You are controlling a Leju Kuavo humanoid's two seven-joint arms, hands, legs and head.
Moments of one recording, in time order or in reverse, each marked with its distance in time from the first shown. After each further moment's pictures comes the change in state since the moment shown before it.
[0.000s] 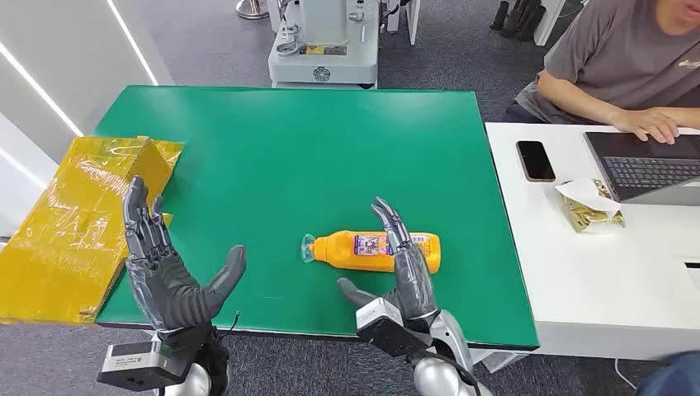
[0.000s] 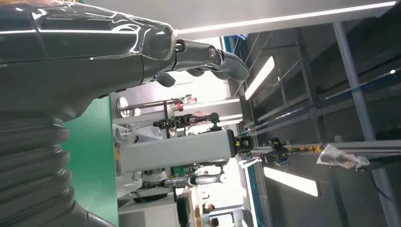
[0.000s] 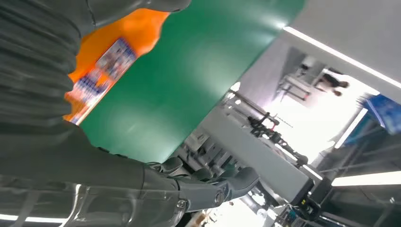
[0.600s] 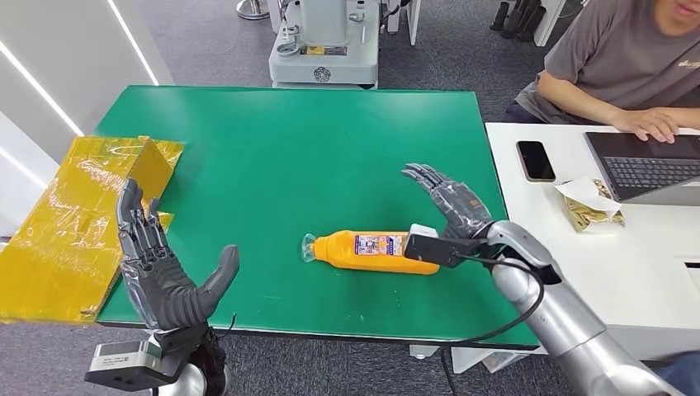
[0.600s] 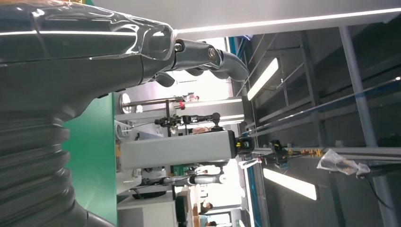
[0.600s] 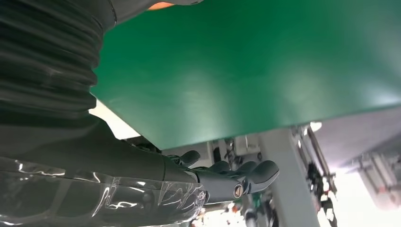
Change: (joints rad) left arm 0.003 0.017 -0.001 -0.007 0.052 -0.005 0.000; right arm -0.408 -0.305 0.004 0.224 -0.011 0.506 0.029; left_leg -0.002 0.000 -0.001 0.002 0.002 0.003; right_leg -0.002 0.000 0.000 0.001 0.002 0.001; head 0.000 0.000
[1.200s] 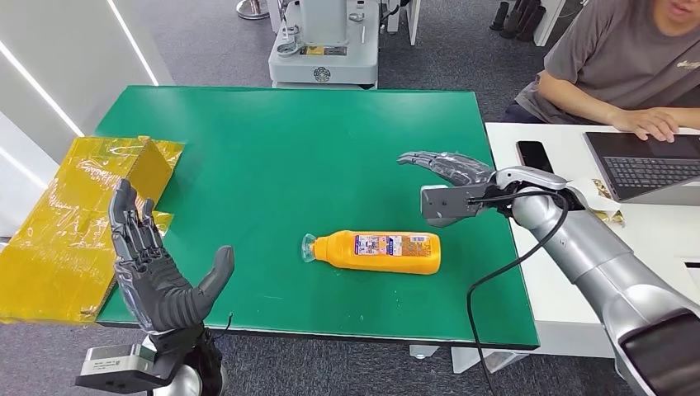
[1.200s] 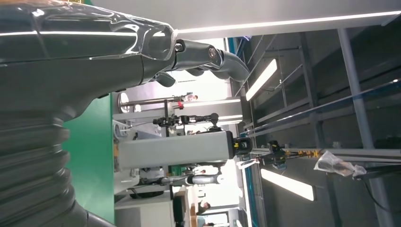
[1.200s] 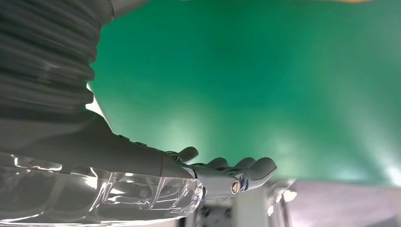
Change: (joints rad) left arm 0.000 0.021 -0.012 -0.013 0.023 0.012 0.000; right arm -0.352 -0.036 0.219 0.292 -0.164 0.344 -0.134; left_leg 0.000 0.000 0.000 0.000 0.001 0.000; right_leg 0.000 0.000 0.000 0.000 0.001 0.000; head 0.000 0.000
